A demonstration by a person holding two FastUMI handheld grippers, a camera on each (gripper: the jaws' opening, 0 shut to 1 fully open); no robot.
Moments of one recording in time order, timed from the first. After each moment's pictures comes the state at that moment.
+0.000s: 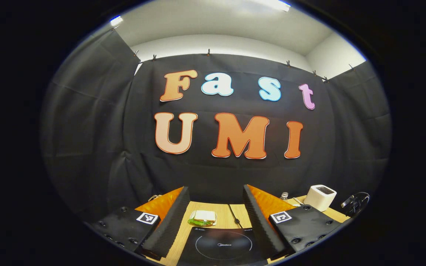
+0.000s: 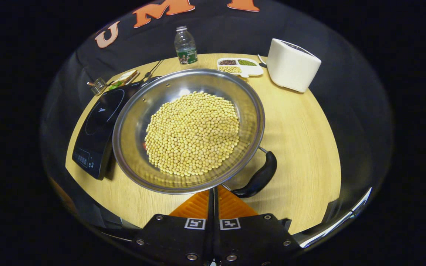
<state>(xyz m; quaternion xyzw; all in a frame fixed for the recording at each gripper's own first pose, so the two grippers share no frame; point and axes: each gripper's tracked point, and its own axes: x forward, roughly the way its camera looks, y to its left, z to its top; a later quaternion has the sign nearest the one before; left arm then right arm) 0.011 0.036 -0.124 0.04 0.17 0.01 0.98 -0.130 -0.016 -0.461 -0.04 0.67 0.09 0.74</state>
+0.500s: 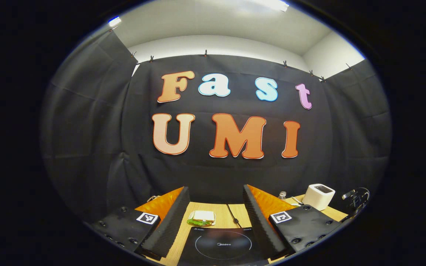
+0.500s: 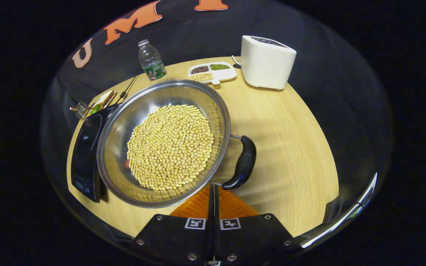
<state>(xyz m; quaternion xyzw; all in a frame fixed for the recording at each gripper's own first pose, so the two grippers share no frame) 0.007 0.031 -0.122 0.05 0.17 0.00 0.98 -0.092 -0.051 -0.481 0.00 0.66 0.01 0.75</state>
